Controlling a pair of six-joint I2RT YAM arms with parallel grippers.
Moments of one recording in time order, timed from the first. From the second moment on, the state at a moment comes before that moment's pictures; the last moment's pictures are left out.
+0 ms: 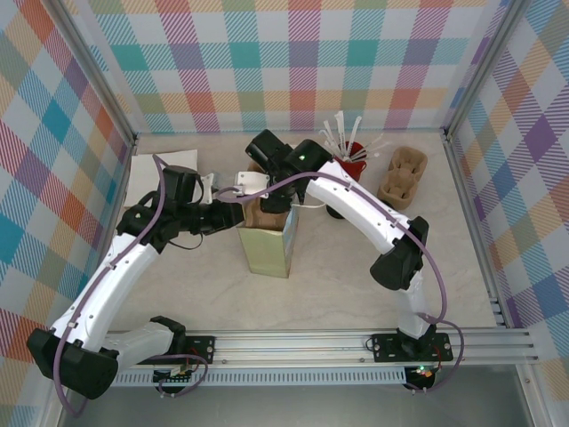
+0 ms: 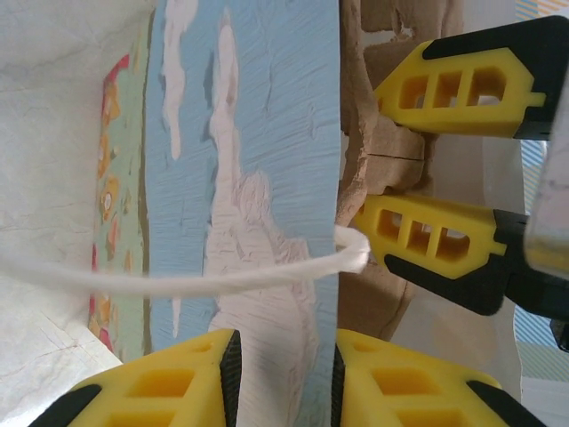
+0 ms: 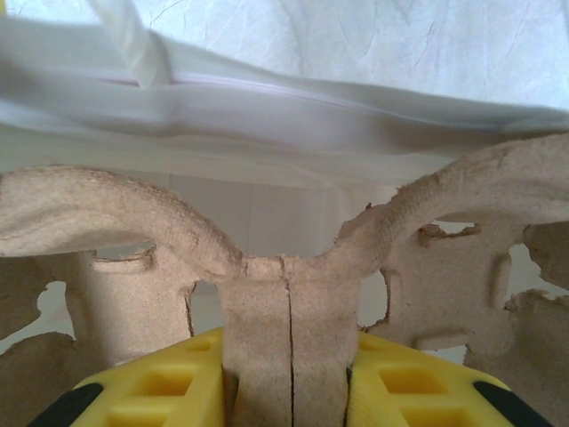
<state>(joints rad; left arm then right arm) -0.38 1.10 1.15 -0.84 0.44 -0.61 0.89 2.04 2.27 -1.35 0.05 -0.69</state>
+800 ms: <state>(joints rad) -0.38 1.08 1.15 -0.84 0.39 -0.62 0.85 2.05 2.29 -1.42 0.04 -0.57</state>
